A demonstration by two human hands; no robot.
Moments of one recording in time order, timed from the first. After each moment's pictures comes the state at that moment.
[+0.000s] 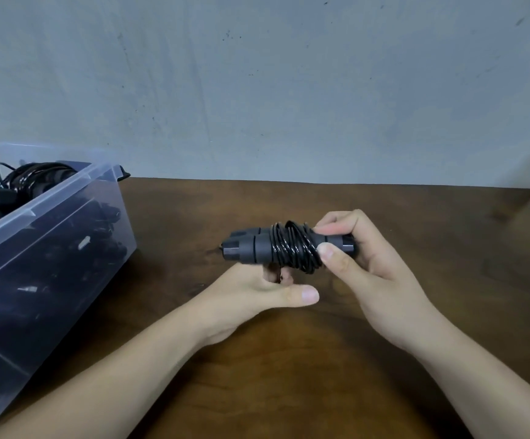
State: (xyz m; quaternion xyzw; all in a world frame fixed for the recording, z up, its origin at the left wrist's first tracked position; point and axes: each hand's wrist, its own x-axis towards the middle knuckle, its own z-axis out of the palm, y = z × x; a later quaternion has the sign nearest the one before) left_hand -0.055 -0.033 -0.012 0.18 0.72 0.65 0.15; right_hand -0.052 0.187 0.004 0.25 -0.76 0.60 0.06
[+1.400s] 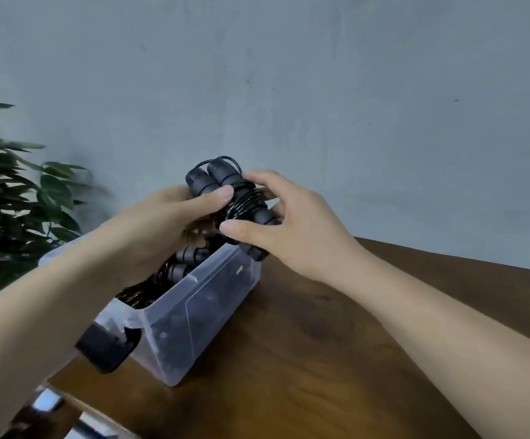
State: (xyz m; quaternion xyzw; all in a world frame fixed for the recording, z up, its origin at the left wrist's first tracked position) left_hand 0.040 -0.244 0.166 -0.05 0.78 0.62 -0.06; right_hand -0.046 -0.045 0.154 0.42 -0.78 0.47 0.04
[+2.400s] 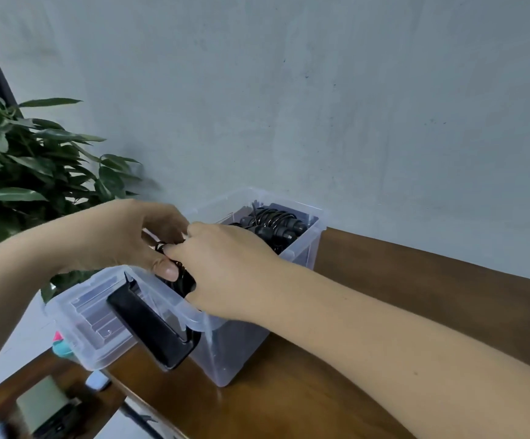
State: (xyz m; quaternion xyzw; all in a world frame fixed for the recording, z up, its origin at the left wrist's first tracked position) left_hand 0.094 -0.391 0.167 -0.08 0.96 0.26 -0.02; right_hand 0.011 -0.192 0.148 0.62 -0.78 0.07 0.09
